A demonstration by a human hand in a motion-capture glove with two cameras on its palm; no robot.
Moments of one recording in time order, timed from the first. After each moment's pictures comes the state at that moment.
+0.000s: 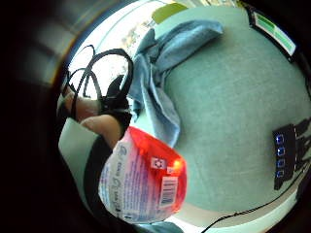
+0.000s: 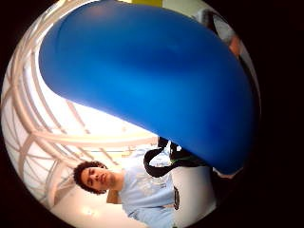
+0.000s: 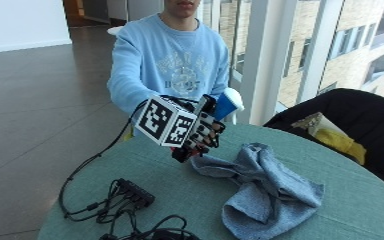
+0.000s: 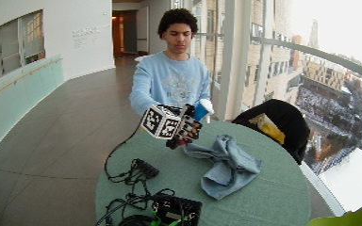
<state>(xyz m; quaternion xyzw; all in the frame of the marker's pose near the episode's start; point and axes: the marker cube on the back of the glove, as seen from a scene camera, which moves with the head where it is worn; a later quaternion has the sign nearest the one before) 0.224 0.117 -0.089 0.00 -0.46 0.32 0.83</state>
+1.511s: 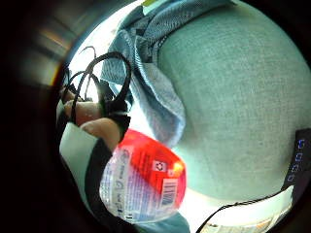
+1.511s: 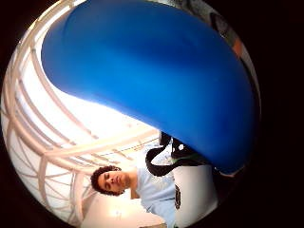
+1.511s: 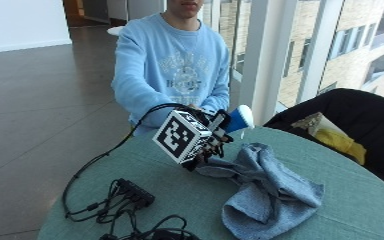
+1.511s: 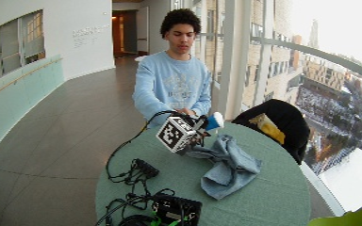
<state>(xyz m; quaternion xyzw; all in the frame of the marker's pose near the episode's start) 0.214 0.098 -0.058 -0.11 -0.49 0.34 0.80</state>
